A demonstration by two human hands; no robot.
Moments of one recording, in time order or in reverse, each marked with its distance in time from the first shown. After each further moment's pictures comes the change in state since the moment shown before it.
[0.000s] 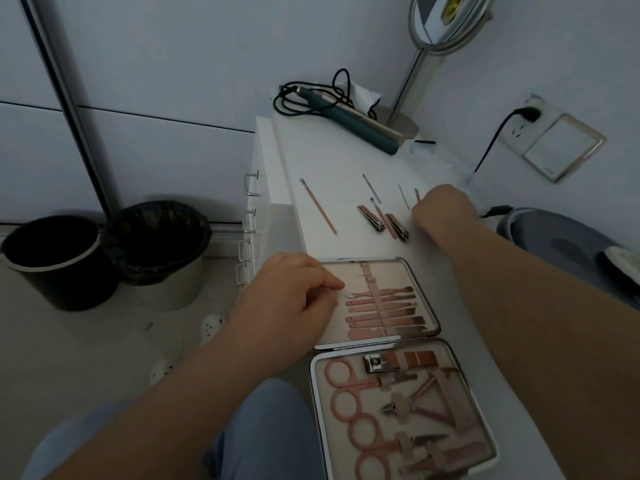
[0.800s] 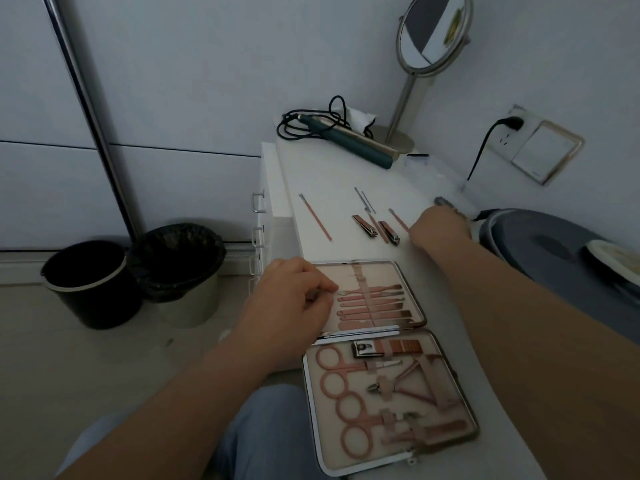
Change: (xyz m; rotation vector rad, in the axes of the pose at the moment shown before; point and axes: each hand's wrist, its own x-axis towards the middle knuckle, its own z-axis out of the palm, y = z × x) left_hand -0.007 0.014 0.007 0.051 0.064 -0.025; right_hand -0.031 0.014 -0.006 -0.097 -0.081 -0.039
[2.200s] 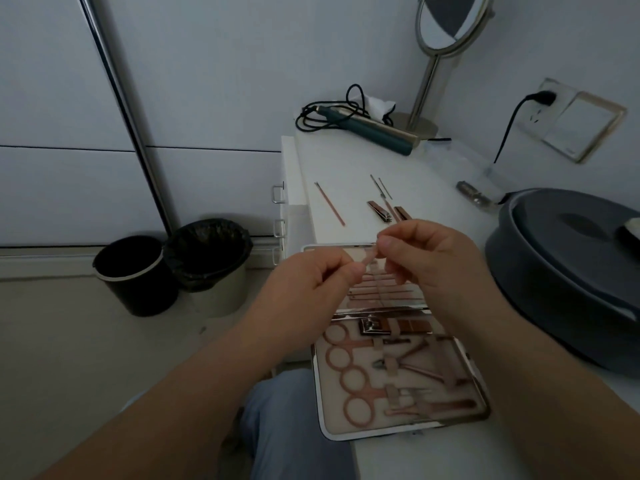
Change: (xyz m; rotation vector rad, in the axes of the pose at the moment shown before) left_hand -0.014 0.035 -0.011 -0.207 -0.034 -0.078; right_hand -0.137 0.002 -0.008 1.331 -0.169 -0.468
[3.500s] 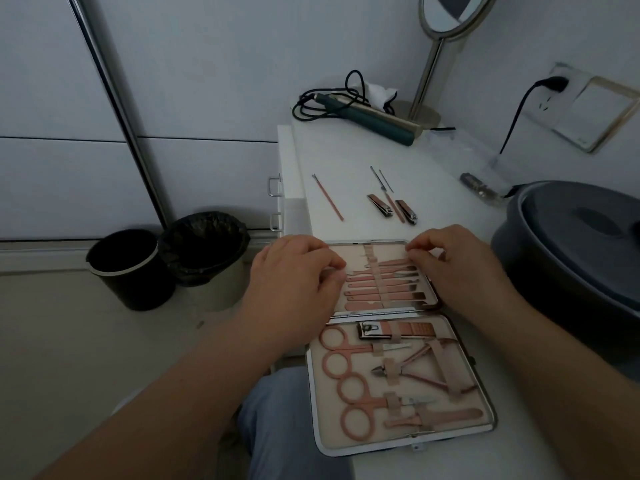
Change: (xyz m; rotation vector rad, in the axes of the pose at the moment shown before) left_hand 0.013 -0.029 0.008 0.468 0.072 0.008; right_hand 0.029 0.045 -0.040 -0.893 0.036 0.022
